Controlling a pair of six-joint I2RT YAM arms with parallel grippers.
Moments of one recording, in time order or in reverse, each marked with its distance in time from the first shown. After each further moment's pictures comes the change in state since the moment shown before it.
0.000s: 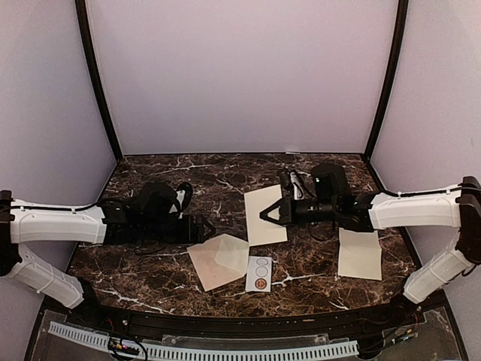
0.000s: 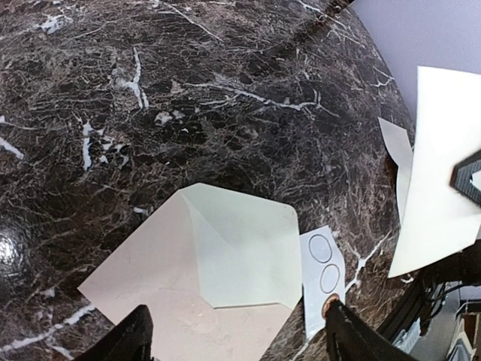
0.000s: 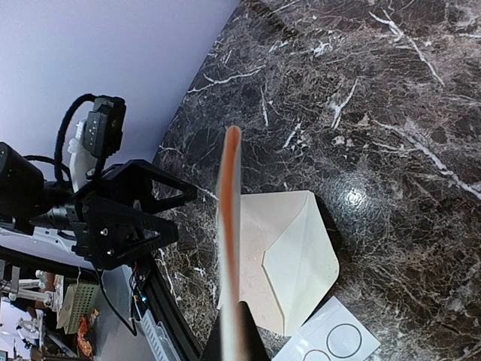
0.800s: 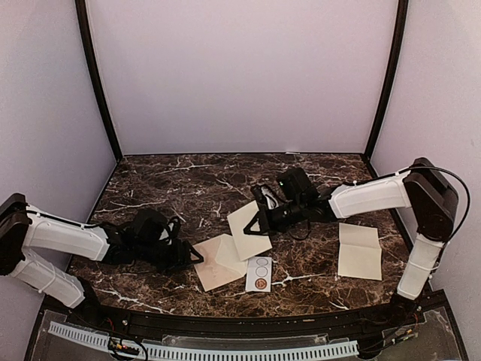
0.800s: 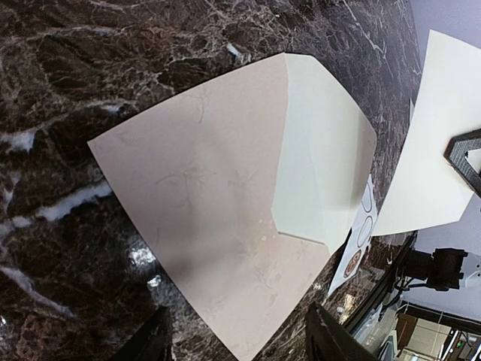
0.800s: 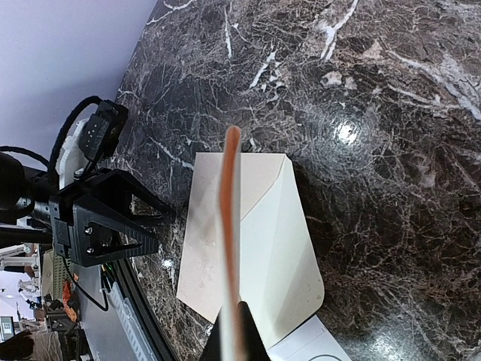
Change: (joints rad) left arm 0.087 0.010 -0.299 0.206 0.280 -0.312; right arm 0.007 0.364 0.249 -0.160 -0.126 -0.105
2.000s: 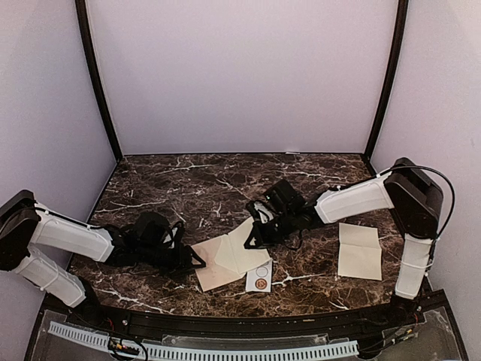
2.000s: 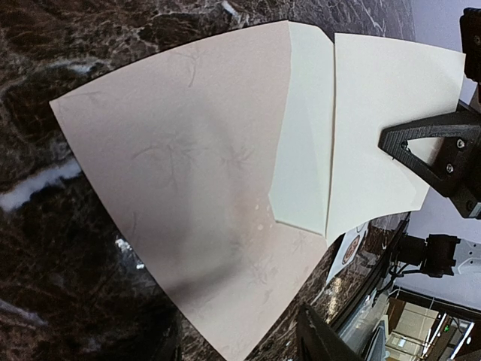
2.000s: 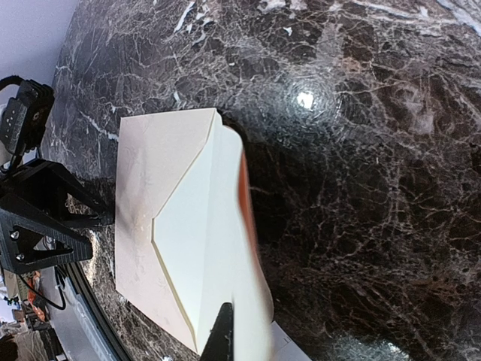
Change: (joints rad) left arm 0.001 0.060 -0.018 0.071 0.085 -0.014; right arm 0.052 0.111 0.050 -0.117 0.105 -0.034
